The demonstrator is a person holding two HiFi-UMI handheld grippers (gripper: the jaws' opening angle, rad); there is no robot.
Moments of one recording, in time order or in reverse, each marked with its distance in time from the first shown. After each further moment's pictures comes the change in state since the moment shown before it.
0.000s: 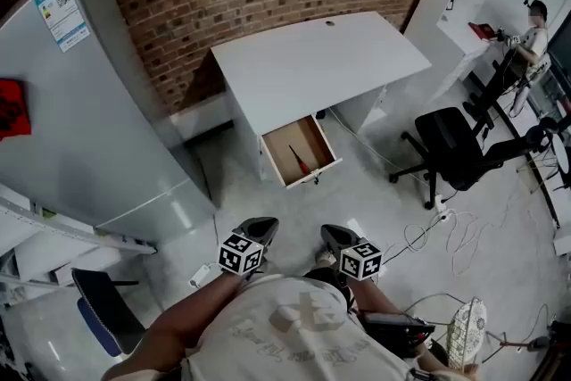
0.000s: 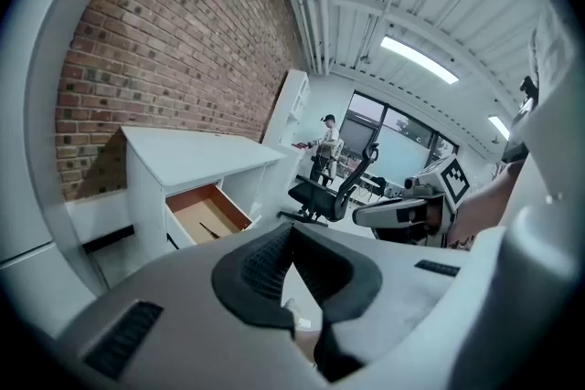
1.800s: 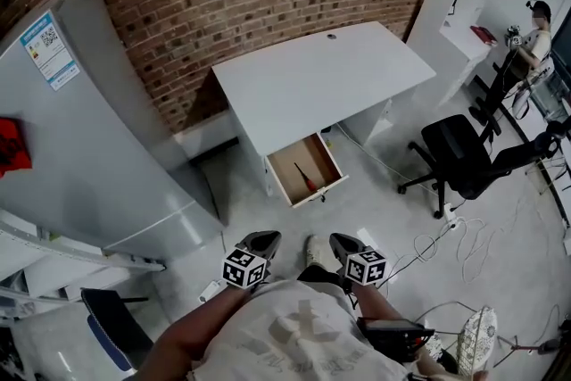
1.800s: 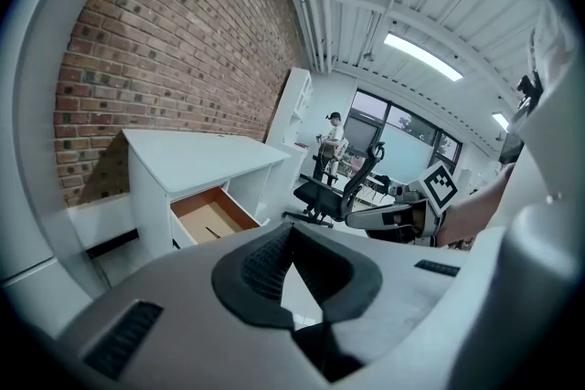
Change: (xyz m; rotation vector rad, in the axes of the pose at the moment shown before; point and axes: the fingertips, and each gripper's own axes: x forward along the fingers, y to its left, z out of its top) left arm 0.015 0.033 0.019 0.010 0.003 0.020; right arm 0.035 -0.051 0.010 0.087 -0.010 -0.072
